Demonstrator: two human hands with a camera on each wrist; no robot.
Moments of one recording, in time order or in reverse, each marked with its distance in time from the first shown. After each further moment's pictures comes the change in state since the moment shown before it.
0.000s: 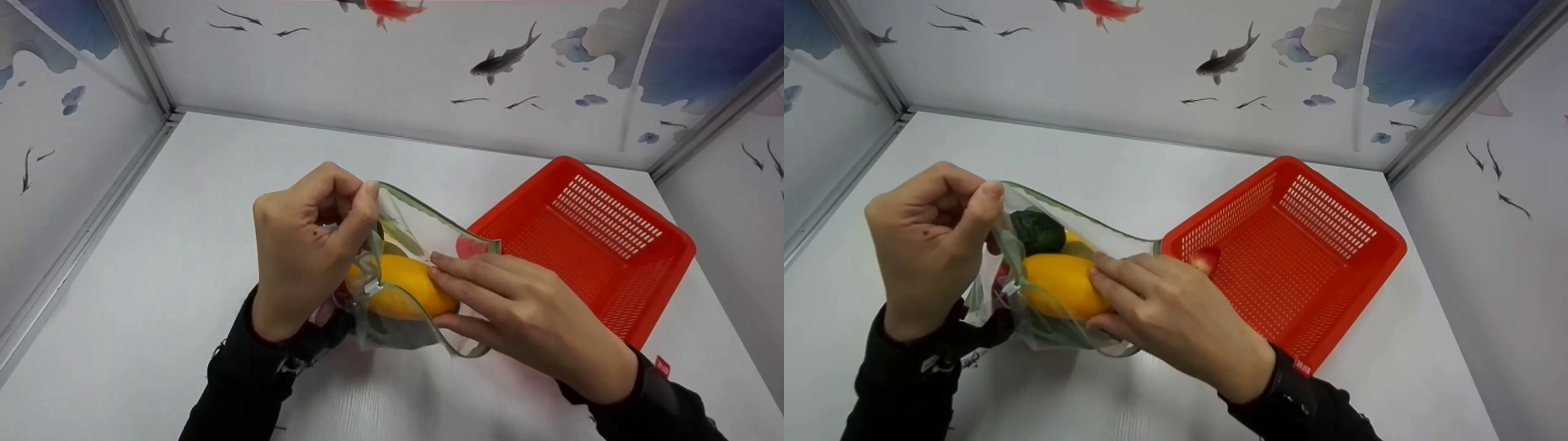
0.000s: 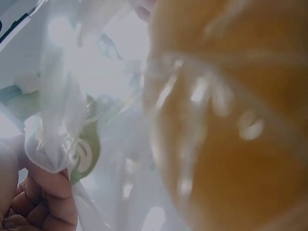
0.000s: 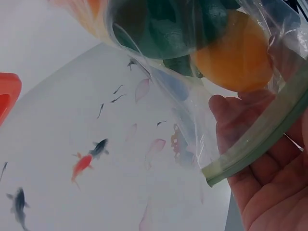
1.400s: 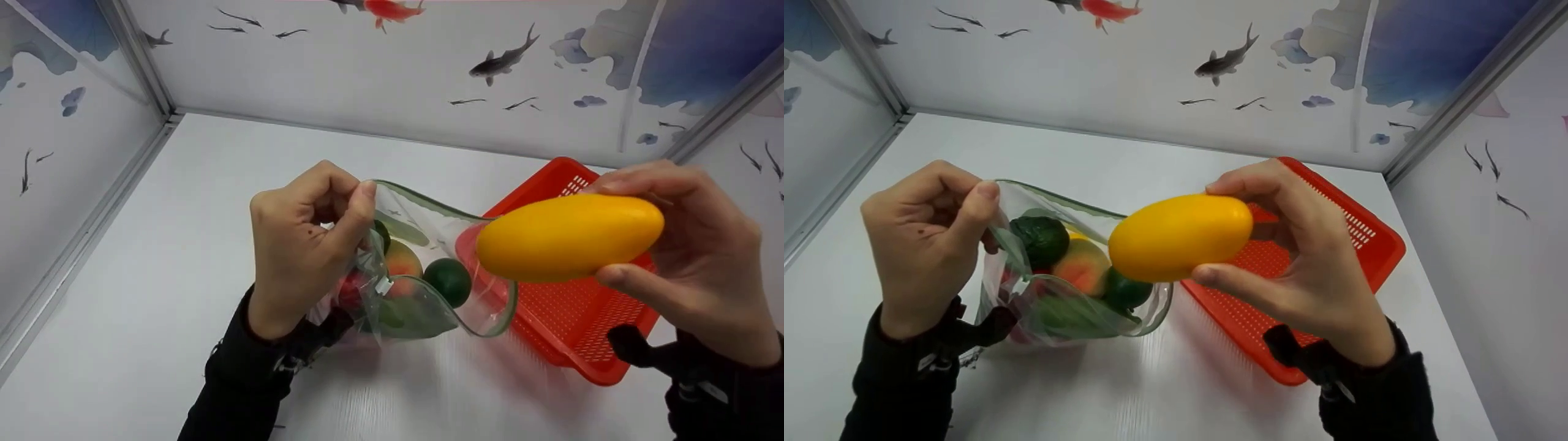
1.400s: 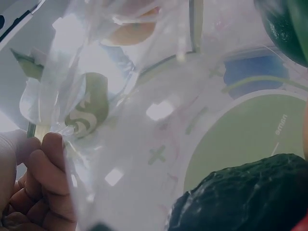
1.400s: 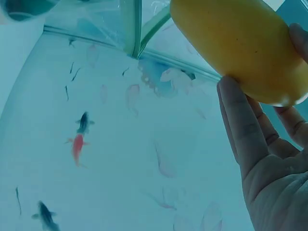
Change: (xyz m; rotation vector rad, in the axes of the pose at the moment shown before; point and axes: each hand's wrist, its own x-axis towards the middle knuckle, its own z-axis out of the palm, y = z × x) left_hand 0.002 0.000 0.001 -0.053 0.013 0.009; right_hand -0.043 0.061 -0.072 0.900 0.451 0.239
